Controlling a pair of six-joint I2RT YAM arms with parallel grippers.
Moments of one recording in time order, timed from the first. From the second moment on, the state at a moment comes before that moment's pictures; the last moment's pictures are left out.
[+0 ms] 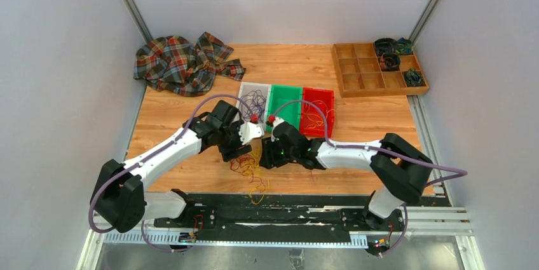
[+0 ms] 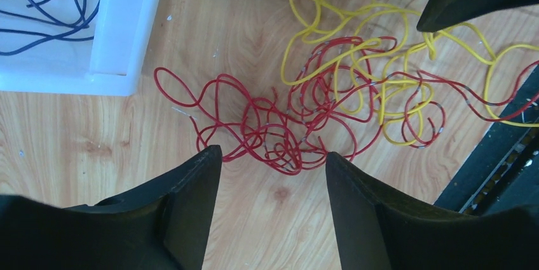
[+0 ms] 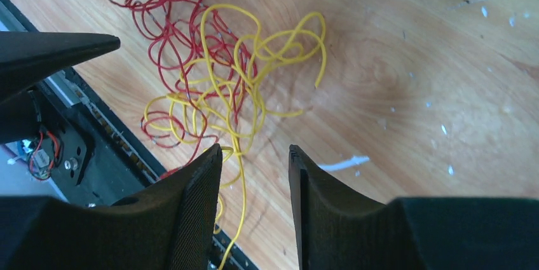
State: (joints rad) left arm -0.58 1.24 0.81 -0.65 0.20 0.66; right arm 0.99 1.58 0.77 0.06 -0.10 0.59
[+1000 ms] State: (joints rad) left arm -0.49 1.28 0.66 -0.45 0.20 0.69; right arm 1.00 1.39 0.73 0.08 0.19 0.60
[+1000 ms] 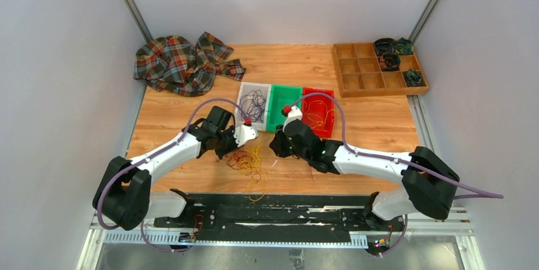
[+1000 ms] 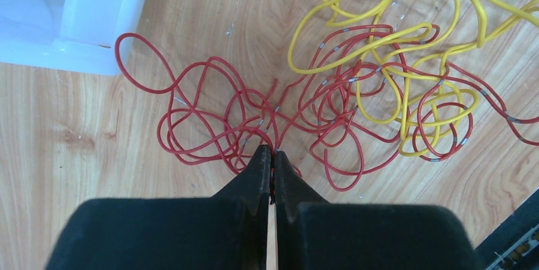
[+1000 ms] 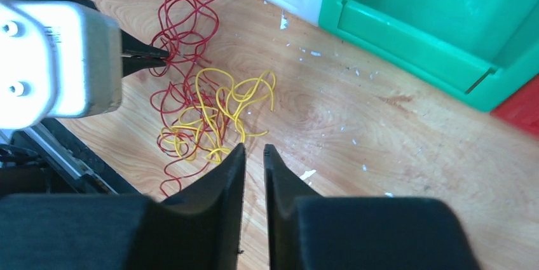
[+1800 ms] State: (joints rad) left arm -0.48 1.24 0.67 -0.48 0.24 0.60; right arm 1.05 1.72 0.85 0.23 0.11 0.64
